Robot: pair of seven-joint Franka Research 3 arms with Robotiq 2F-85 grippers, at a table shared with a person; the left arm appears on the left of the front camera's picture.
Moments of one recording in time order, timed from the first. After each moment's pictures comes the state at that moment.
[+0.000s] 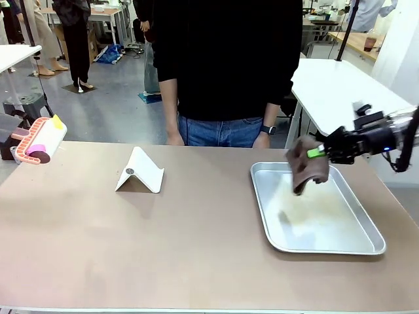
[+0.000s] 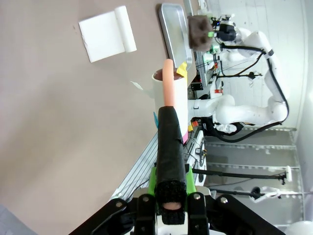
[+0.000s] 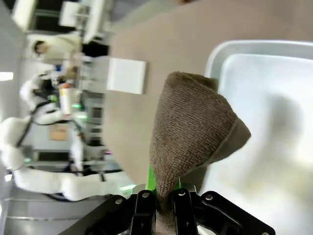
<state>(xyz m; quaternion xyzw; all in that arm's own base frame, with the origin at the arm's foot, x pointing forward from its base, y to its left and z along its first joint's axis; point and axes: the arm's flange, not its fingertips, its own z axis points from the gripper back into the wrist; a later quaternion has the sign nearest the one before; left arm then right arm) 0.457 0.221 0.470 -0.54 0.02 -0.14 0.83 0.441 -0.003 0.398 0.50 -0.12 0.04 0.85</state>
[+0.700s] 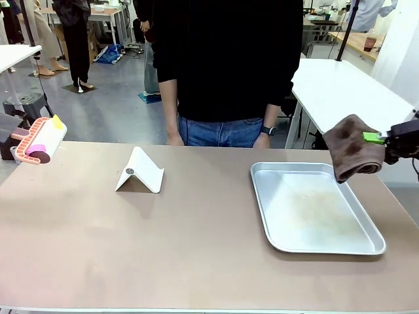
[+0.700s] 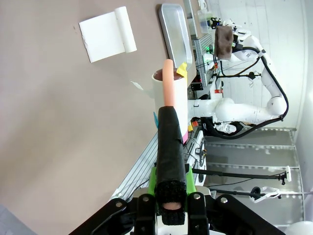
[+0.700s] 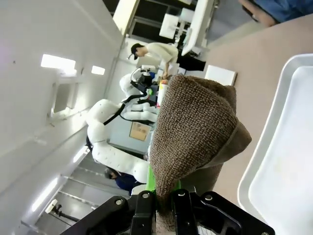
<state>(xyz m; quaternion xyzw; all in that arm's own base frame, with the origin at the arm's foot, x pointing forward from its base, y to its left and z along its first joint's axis) 0.457 0.221 0.469 -0.54 0.02 -0.14 0.83 0.384 -0.095 0.399 0.68 -0.16 0.07 0.71</state>
